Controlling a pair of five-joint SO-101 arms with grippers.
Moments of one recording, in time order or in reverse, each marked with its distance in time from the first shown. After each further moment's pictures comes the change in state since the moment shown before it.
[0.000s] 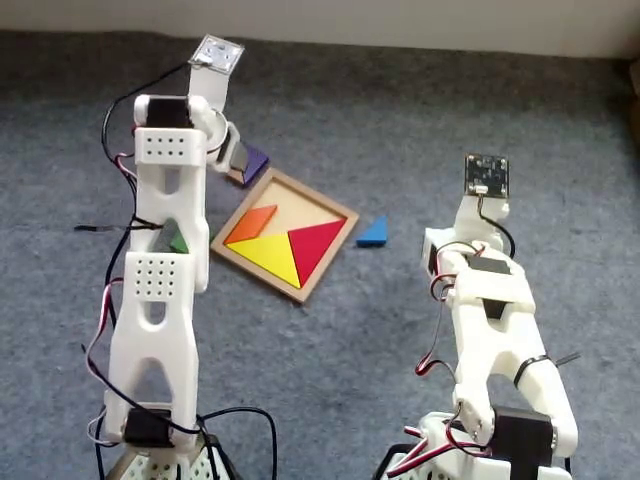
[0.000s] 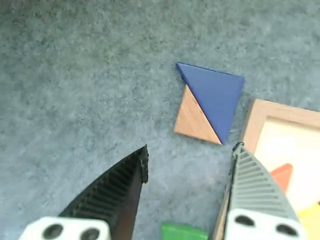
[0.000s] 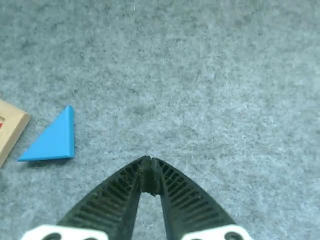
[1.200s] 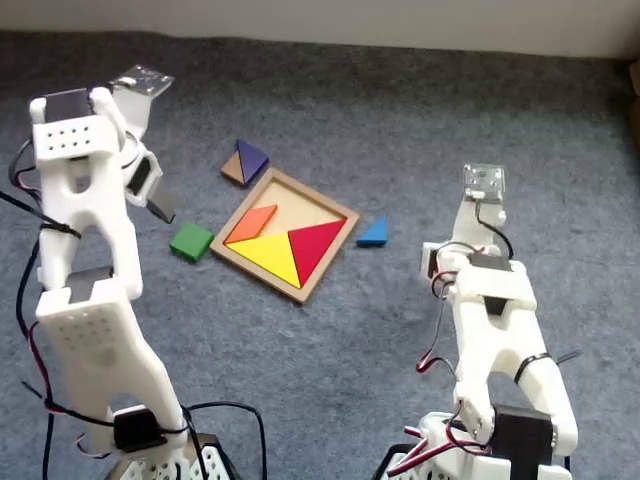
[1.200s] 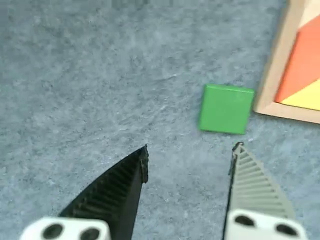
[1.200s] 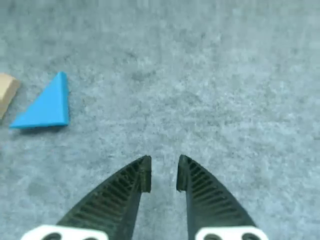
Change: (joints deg) left arm -14.9 -36.1 57.4 -3.3 -15.2; right arm 0.0 0.0 -2.9 12.4 -0.5
